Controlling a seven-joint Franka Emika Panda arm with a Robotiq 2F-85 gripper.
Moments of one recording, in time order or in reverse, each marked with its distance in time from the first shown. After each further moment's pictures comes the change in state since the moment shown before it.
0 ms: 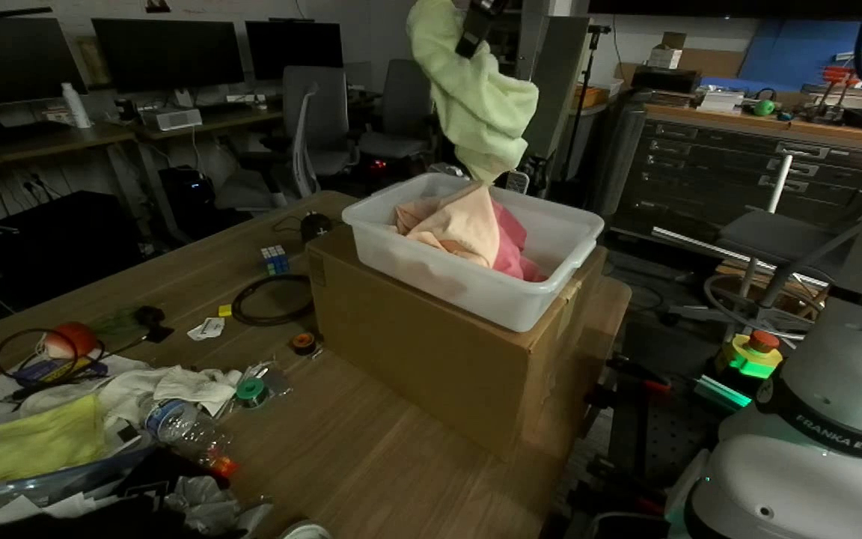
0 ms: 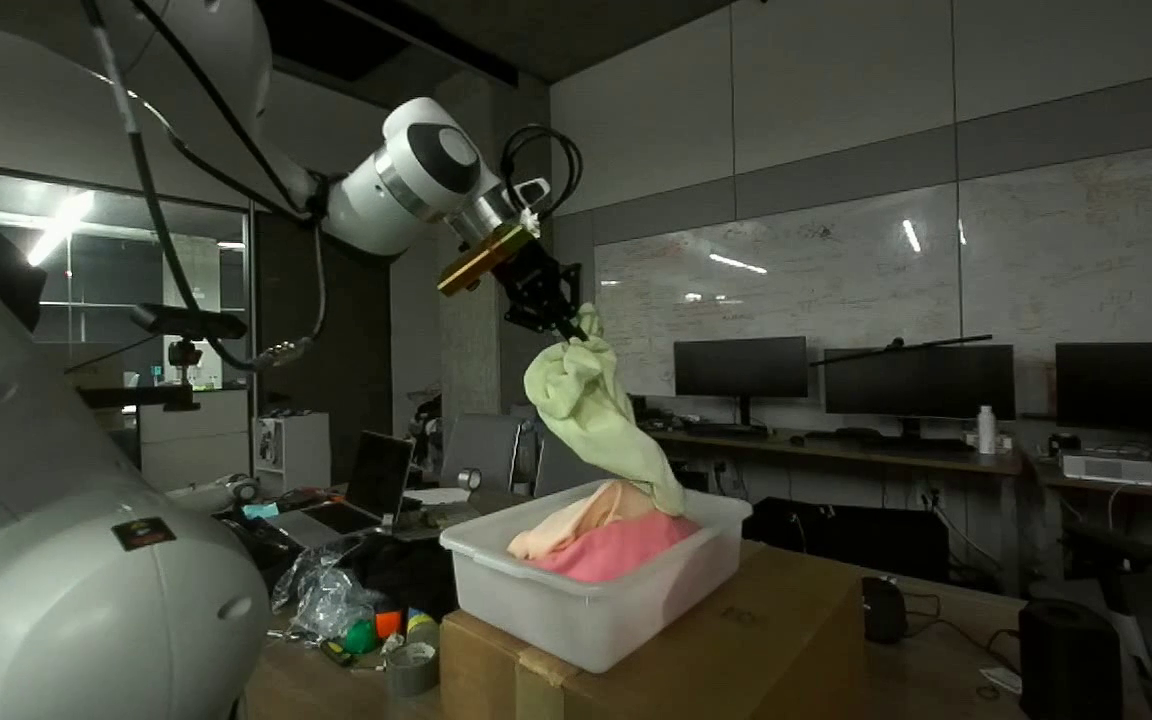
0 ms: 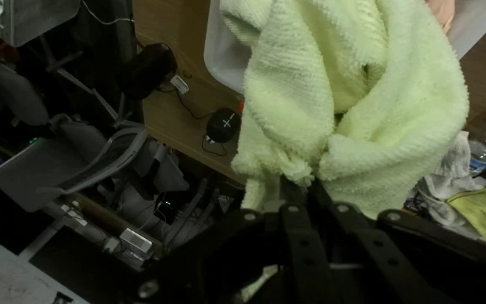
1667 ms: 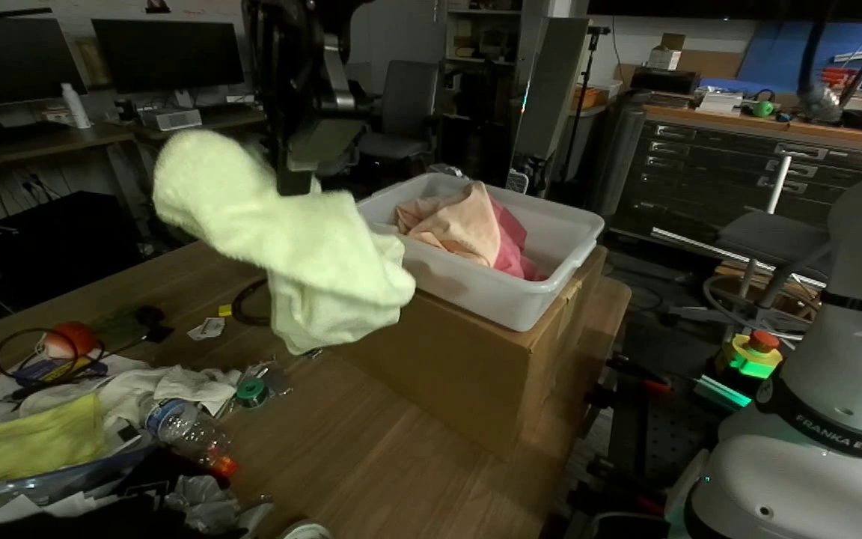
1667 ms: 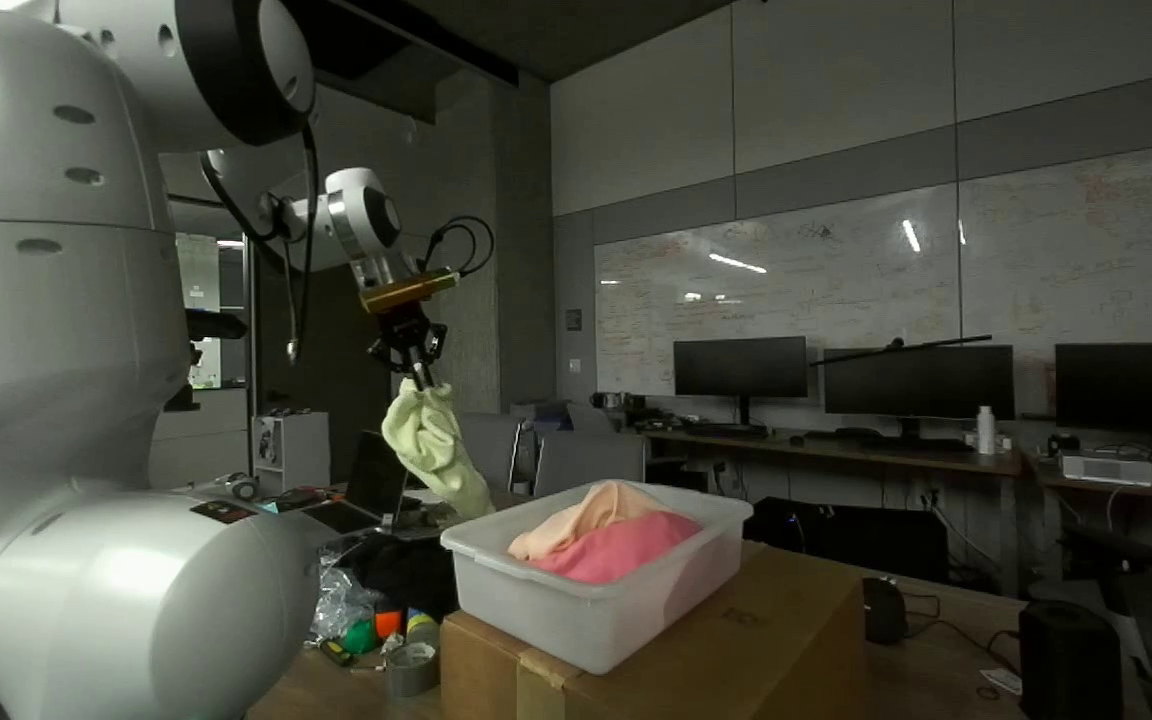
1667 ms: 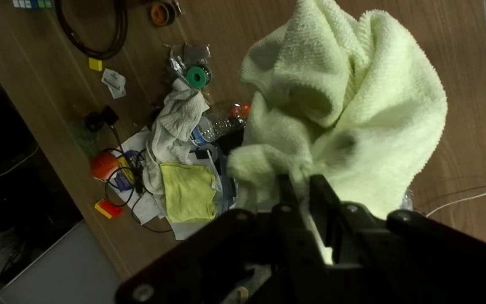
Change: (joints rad) arm 0.361 0.448 0.131 0.404 0.151 -0.208 -0.461
